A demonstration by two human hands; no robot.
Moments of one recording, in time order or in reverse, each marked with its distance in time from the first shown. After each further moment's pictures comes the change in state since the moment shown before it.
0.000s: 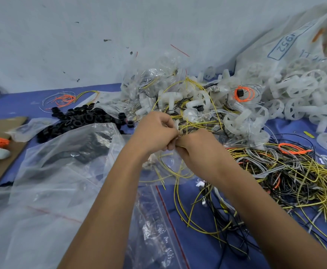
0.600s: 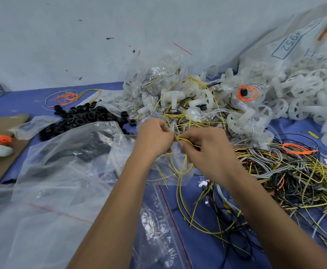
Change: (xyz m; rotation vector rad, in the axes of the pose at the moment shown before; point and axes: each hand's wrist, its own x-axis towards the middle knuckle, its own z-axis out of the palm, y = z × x) left_hand 0.008 -0.026 0.010 0.173 0.201 -0.055; right_hand -0.011 0.001 0.004 0.524 0.270 0.079
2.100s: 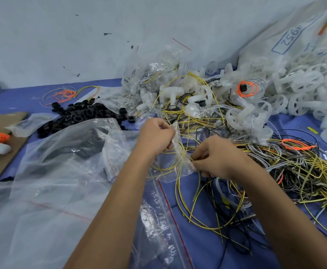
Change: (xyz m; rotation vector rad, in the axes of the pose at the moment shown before) left_hand 0.001 -0.006 0.012 -0.291 -0.067 -0.120; right_hand -0.005 0.023 -0.018 -0.221 -0.443 0.393
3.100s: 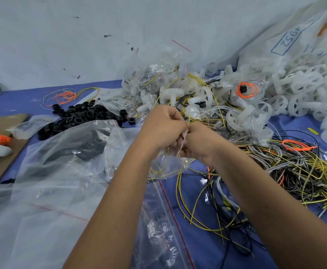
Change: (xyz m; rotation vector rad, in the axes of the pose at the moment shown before) left_hand -0.020 0.046 -0.009 0.026 -0.133 0.130; right_hand 0.030 -0.047 0.007 0.774 -0.032 -0.064
